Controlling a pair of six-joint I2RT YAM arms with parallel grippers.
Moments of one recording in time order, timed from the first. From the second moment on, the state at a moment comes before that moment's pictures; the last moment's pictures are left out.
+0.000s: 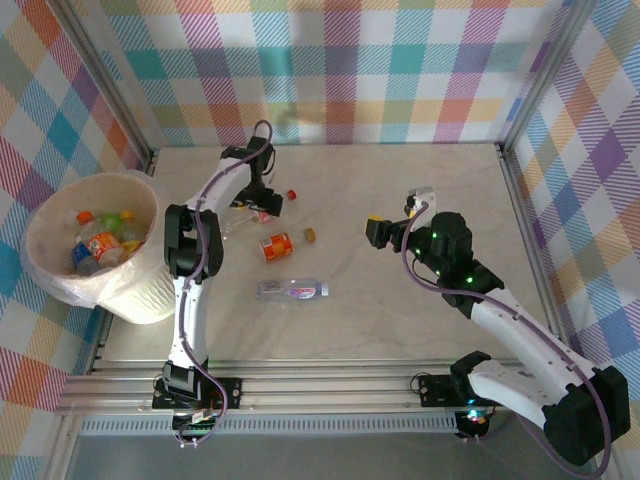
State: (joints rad) left arm -0.25 2.33 2.08 -1.13 -0.11 -0.01; right arm 0.51 0.97 0.72 0.00 -0.03 0.26
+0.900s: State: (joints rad) left arm -0.25 2.21 1.98 -0.98 -0.09 0.00; right arm 0.51 1.00 0.72 0.01 -0.15 0.25
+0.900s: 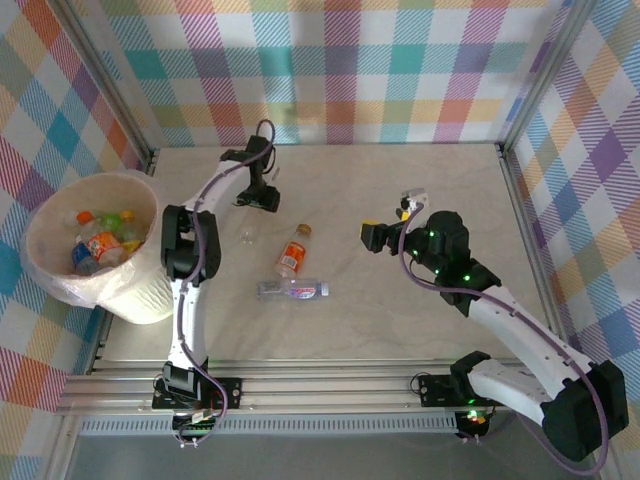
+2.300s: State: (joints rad) left arm 0.55 1.18 1.65 -0.96 -0.02 -0.46; right arm 0.51 1.13 0.75 0.06 -0.18 0.26
